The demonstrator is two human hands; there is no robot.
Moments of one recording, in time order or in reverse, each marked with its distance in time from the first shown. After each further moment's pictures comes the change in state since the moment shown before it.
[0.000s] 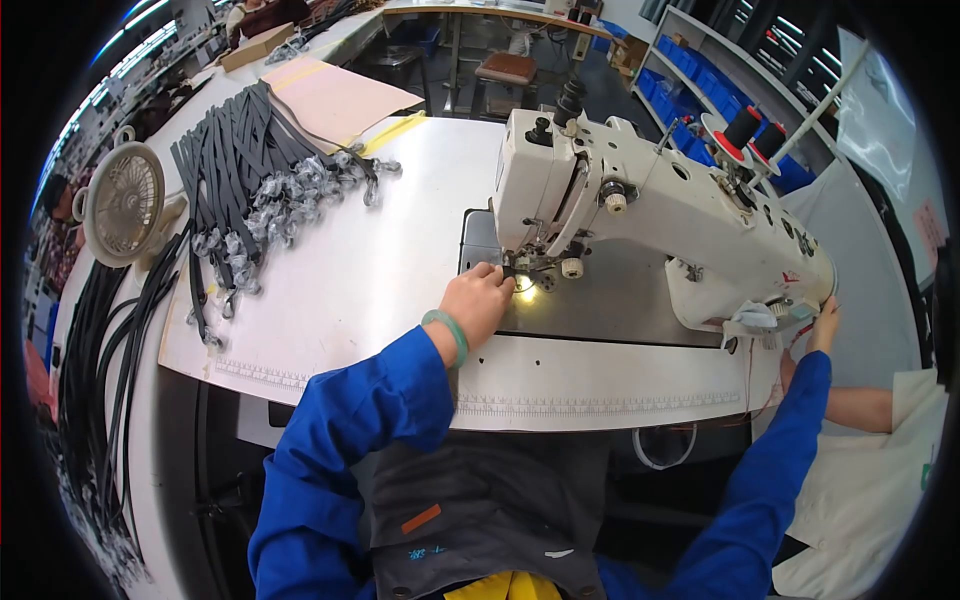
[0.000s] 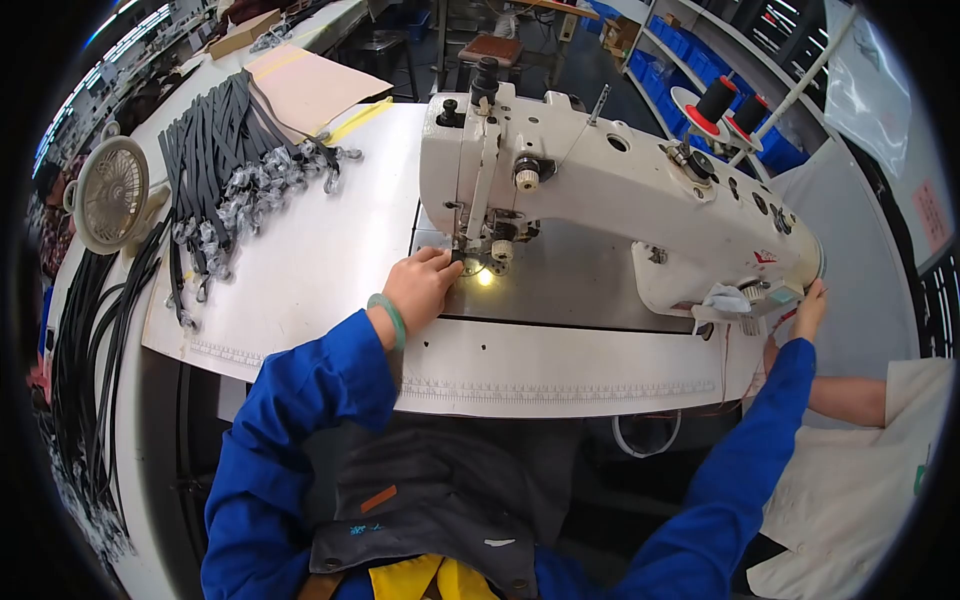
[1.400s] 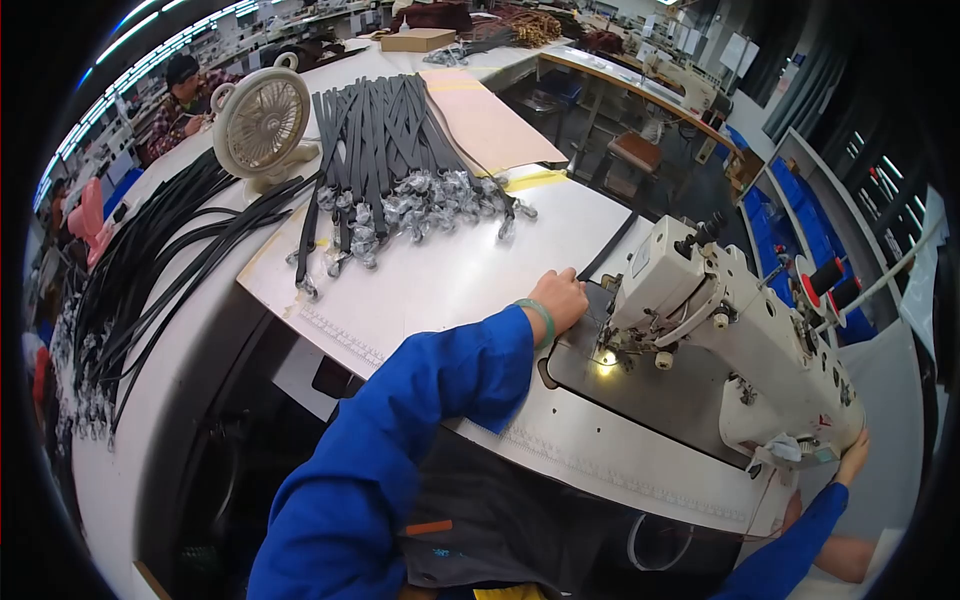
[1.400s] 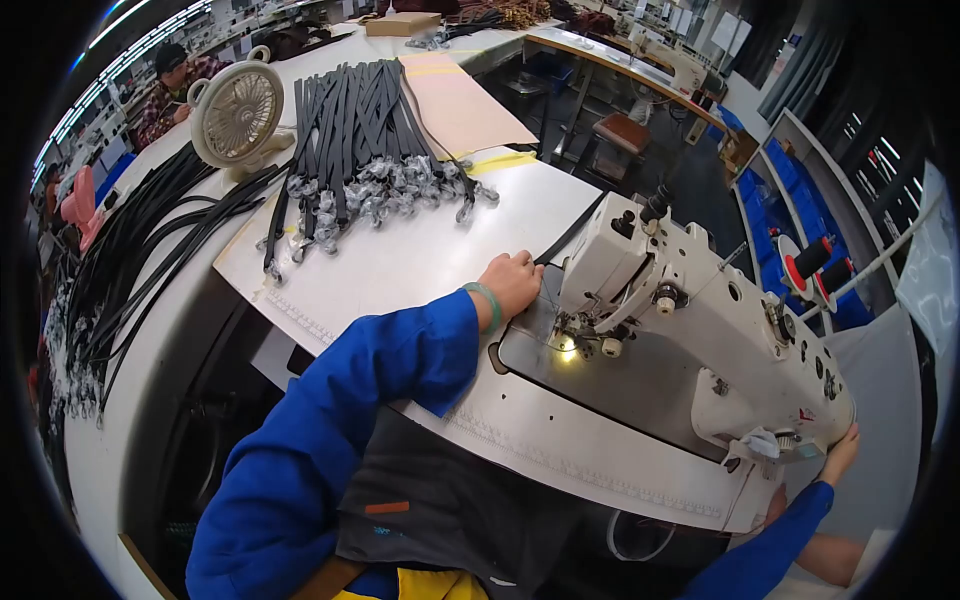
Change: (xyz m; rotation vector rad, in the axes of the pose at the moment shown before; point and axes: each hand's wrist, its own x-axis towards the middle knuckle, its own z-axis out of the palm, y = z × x) left_hand 0.032 -0.059 -0.005 0.352 -0.099 -0.149; right_hand 0.029 -0.042 0.000 -0.368 -0.063 -0.178
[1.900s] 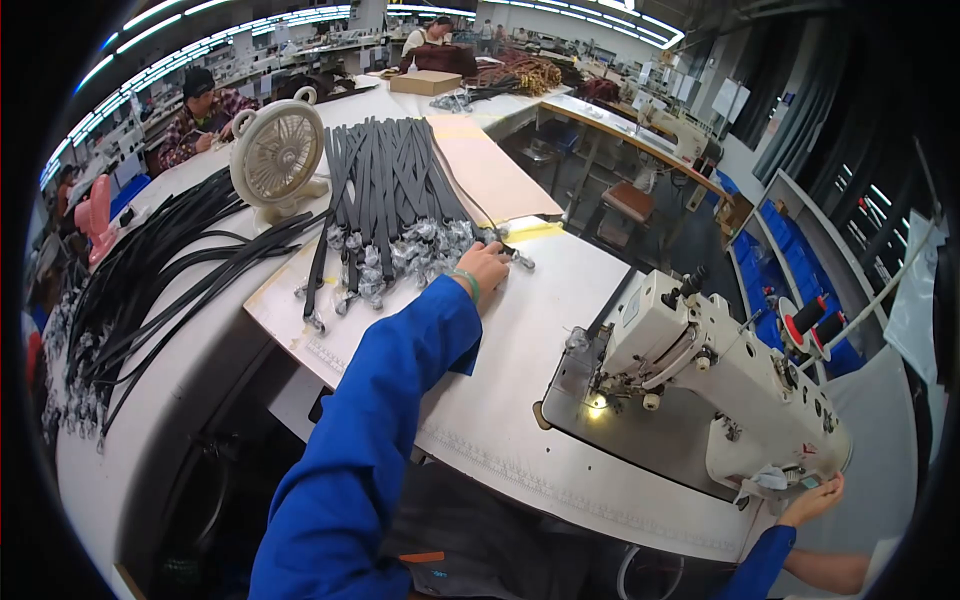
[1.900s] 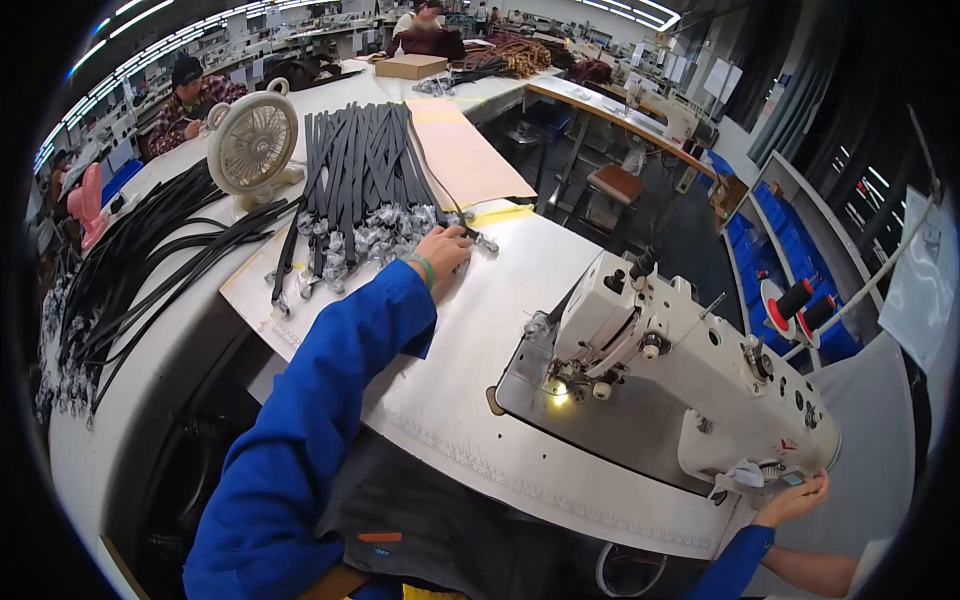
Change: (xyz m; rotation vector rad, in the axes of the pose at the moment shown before) left_hand -0.008 -0.167 0.035 0.093 0.181 -0.029; right_hand -0.140 -0.104 0.025 0.092 0.632 -0.312
